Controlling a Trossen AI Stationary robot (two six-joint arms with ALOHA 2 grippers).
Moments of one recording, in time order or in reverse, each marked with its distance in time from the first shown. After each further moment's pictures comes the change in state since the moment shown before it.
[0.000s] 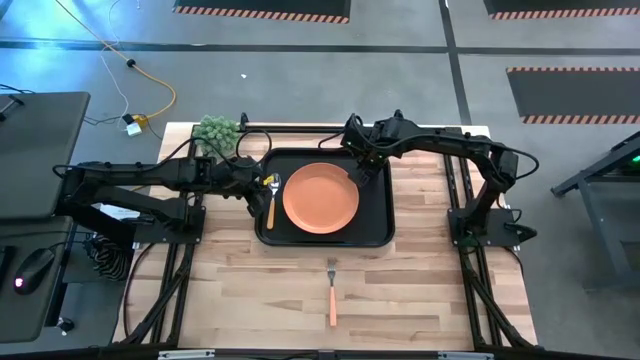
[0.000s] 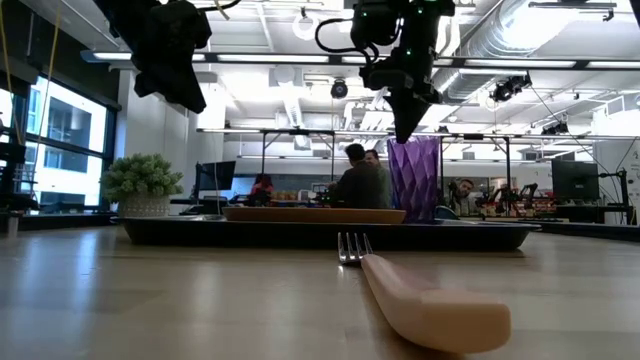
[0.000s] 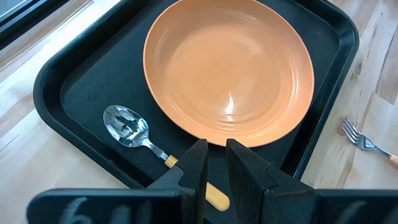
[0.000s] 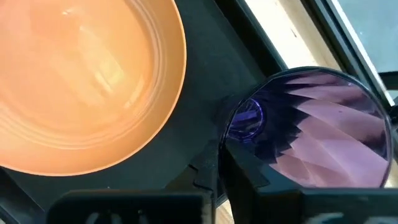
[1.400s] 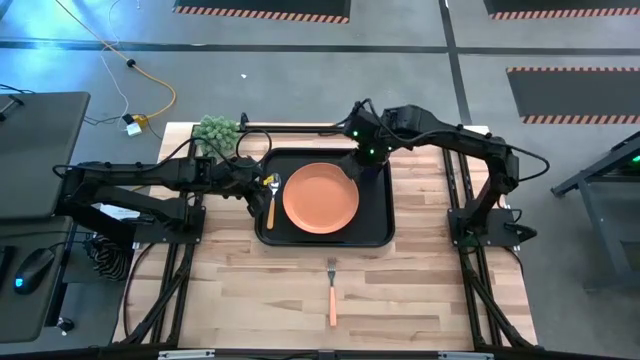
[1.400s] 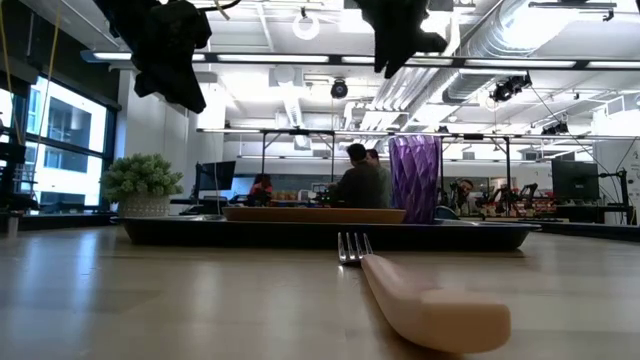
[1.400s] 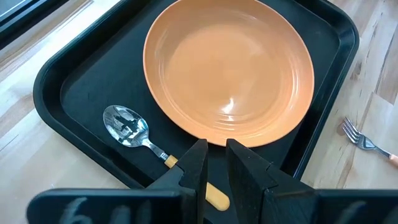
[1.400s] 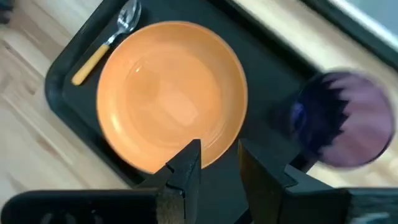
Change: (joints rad) left arm 0.000 0.000 0.000 0.000 0.000 0.000; right arm 0.102 -0.020 0.331 -0.163 -0.088 0.337
